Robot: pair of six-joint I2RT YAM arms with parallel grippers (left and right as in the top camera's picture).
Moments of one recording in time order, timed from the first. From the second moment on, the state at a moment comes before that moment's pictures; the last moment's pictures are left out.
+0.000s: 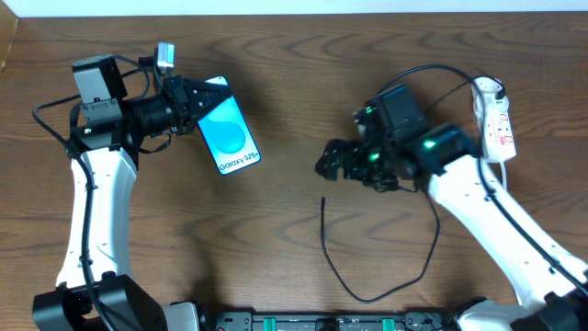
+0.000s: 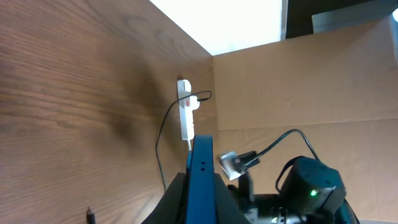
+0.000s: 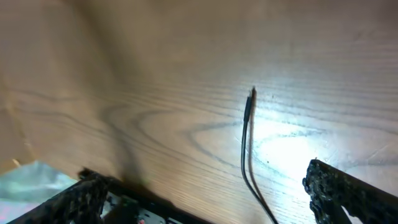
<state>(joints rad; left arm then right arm) 0.22 1.49 1.20 -0.47 1.20 -0.58 0.53 1.52 1.25 -0.89 -0.38 0.66</state>
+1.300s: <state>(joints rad) 0.22 1.49 1.20 -0.50 1.20 -0.56 0.68 1.88 1.25 -0.88 -0.27 0.86</state>
